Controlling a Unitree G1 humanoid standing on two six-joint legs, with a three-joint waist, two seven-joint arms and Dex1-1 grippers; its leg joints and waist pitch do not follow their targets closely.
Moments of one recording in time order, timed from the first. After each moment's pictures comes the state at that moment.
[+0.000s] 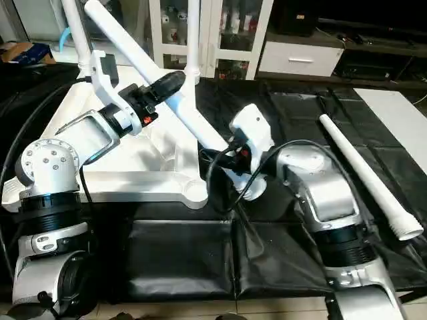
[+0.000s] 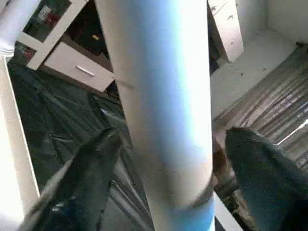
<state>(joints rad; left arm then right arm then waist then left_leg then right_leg) -0.80 -0.01 0.42 0.09 -0.67 0.97 -0.23 -0.56 -0.39 0.13 0.04 0.23 0.56 0.81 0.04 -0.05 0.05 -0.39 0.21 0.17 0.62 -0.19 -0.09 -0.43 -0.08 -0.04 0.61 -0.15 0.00</state>
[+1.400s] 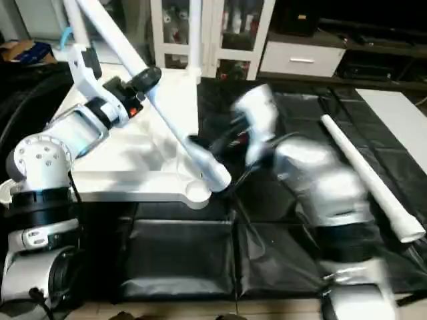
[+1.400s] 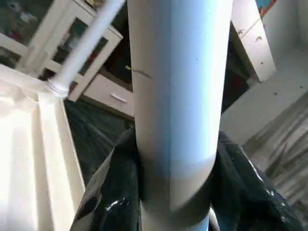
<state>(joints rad) -0.82 0.08 0.40 0.14 -0.65 0.85 -0.18 -0.64 -0.49 -0.17 0.03 0.50 0.76 0.84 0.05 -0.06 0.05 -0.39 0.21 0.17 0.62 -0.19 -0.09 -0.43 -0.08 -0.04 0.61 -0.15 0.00</state>
